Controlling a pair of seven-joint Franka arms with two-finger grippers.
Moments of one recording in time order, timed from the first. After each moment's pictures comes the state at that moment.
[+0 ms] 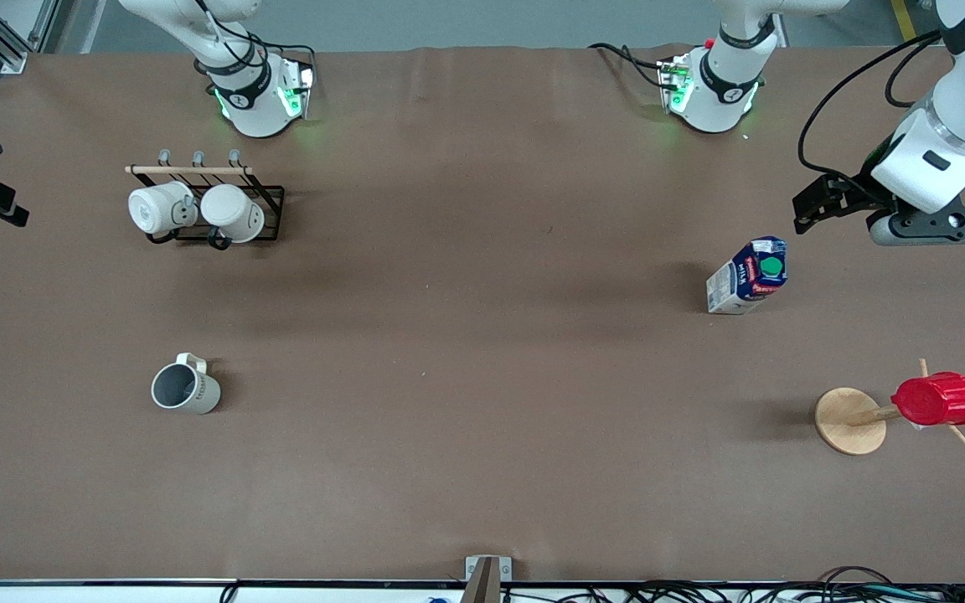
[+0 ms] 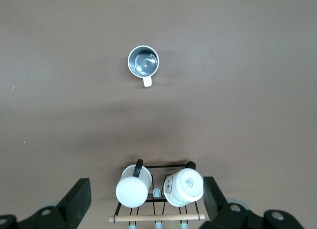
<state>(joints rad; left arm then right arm) -0.13 -0.05 -0.04 -1.71 0.00 1.67 -0.16 -0.07 0.04 -0.06 -1.46 0.02 1.46 -0.06</state>
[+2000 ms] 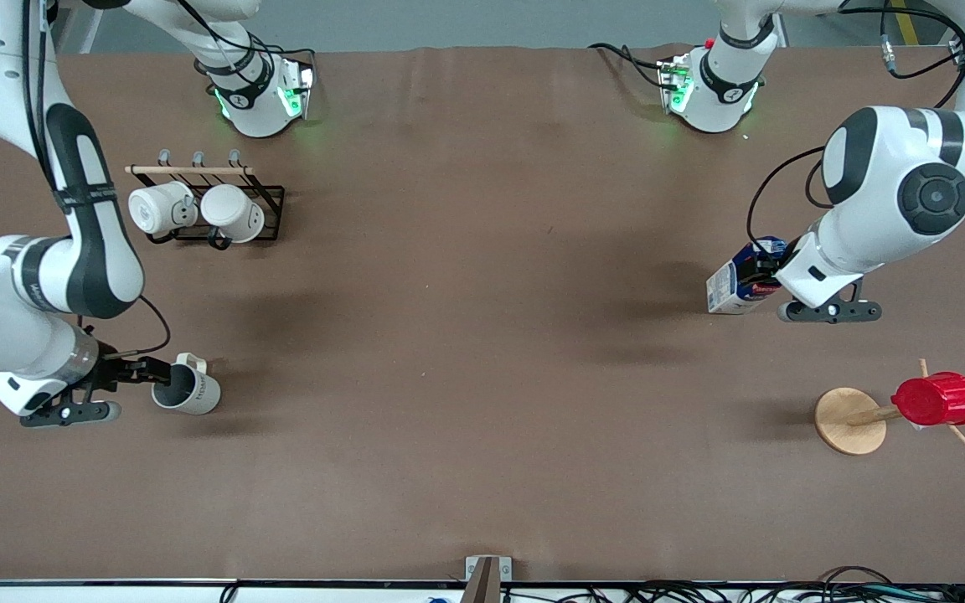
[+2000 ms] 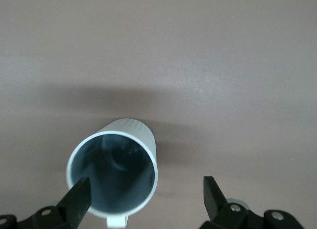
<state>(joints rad) -0.11 0.11 -0.03 -2.04 0.03 2.00 -0.12 -0.05 0.54 -0.06 -1.72 0.02 2.29 -0.22</state>
